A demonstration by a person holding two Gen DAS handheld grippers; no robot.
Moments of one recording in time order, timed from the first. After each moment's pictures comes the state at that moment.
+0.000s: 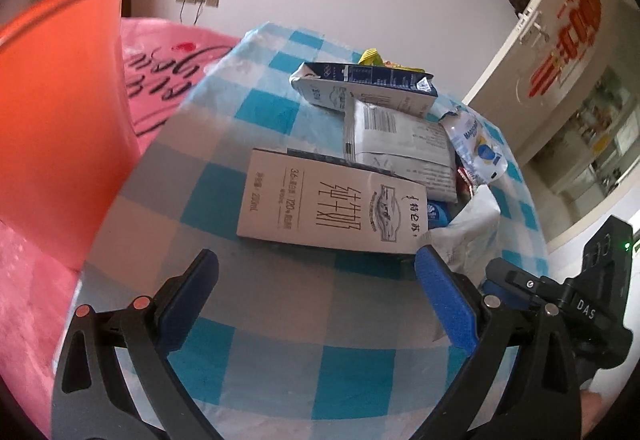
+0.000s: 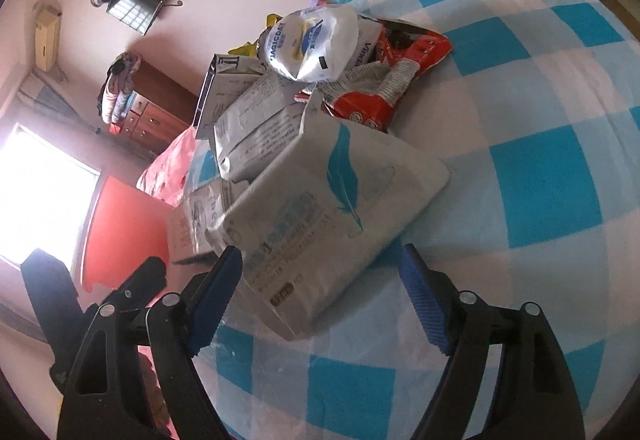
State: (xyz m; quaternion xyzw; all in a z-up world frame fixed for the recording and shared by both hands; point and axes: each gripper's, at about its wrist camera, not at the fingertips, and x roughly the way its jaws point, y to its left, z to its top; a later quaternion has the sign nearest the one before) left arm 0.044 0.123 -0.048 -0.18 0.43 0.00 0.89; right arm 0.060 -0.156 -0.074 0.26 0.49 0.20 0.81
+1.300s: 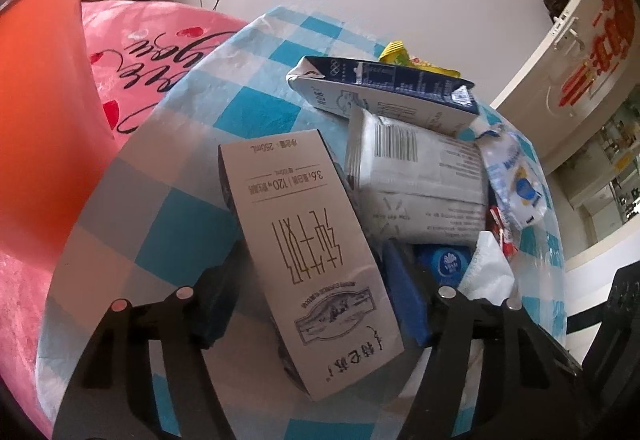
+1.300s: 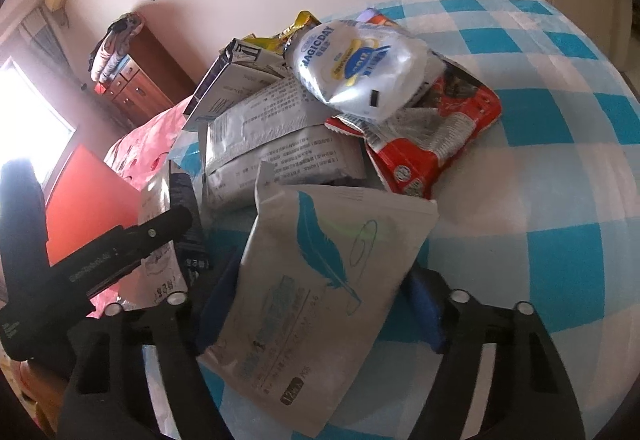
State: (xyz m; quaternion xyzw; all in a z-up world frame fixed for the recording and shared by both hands) left arm 0.100 0.108 -0.059 -0.18 0.45 0.04 0.87; right arm 0.078 -0.117 -0.068 0.14 0.47 0.19 0.85
